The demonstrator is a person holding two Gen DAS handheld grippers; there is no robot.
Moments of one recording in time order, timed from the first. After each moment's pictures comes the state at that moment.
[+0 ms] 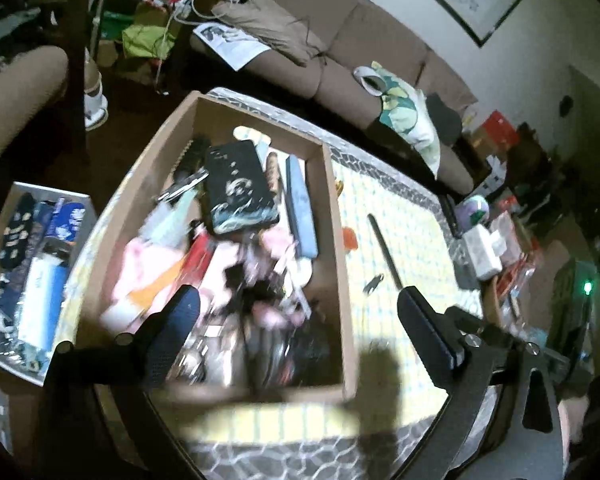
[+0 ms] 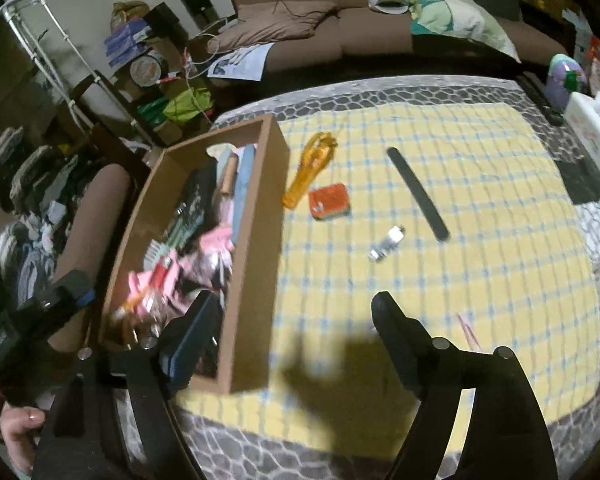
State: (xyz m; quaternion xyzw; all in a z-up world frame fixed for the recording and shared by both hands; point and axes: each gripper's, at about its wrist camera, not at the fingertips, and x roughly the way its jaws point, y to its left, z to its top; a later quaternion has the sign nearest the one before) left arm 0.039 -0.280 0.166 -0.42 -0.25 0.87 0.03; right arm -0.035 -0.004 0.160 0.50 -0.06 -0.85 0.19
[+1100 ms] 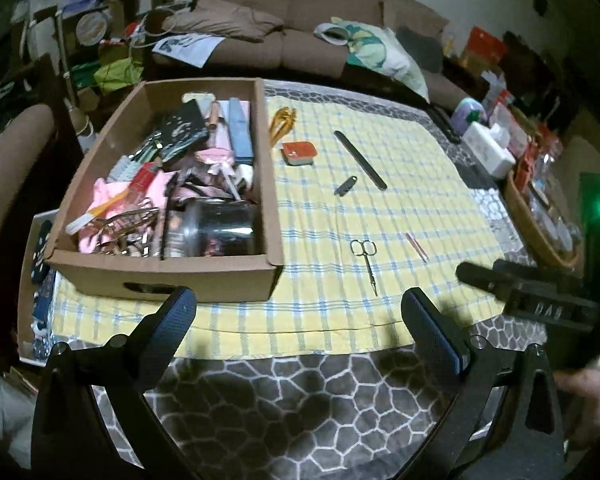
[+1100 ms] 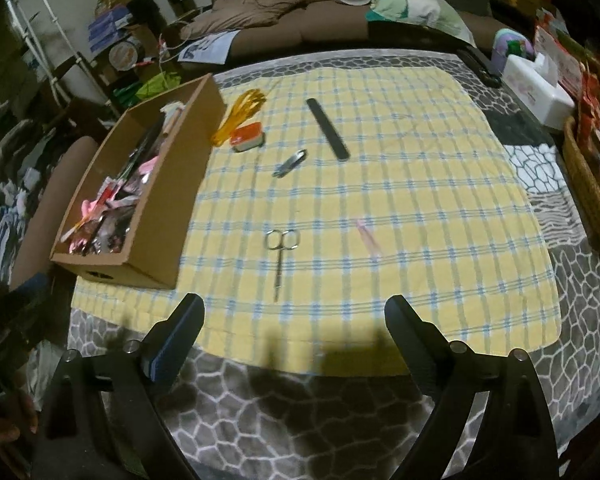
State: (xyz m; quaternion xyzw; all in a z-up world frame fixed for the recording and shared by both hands) left arm 0.109 -0.130 0.153 -0.45 -0.09 0.89 0.04; right arm 0.046 0.099 0.122 0.50 -0.03 -0.85 0.15
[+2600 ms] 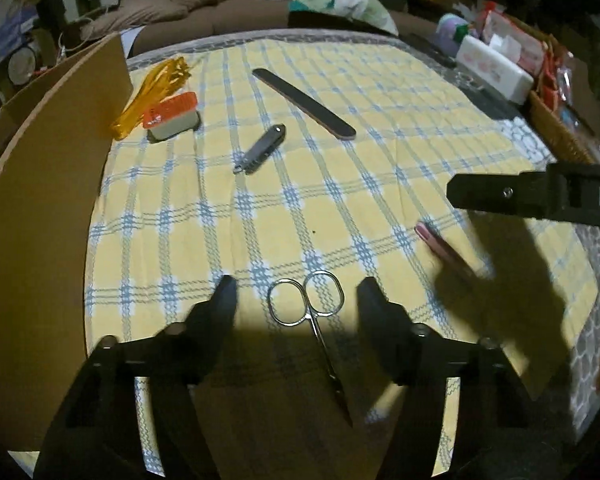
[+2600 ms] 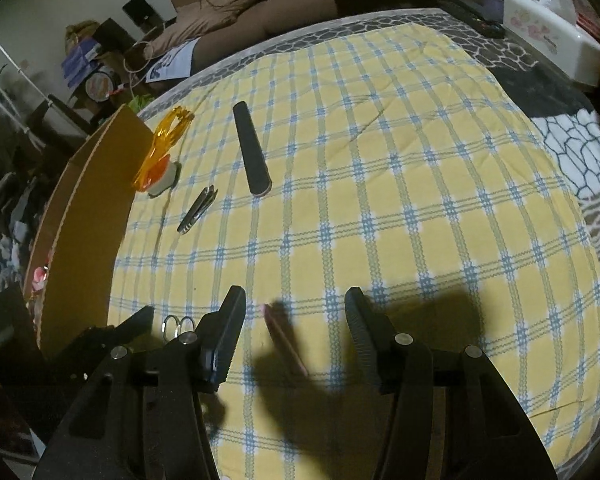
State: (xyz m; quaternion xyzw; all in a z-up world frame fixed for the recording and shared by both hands) left arm -0.014 -0.013 0.014 -0.48 0.00 0.87 0.08; right arm -0.076 0.164 0.037 0.52 -0.11 -0.84 0.16
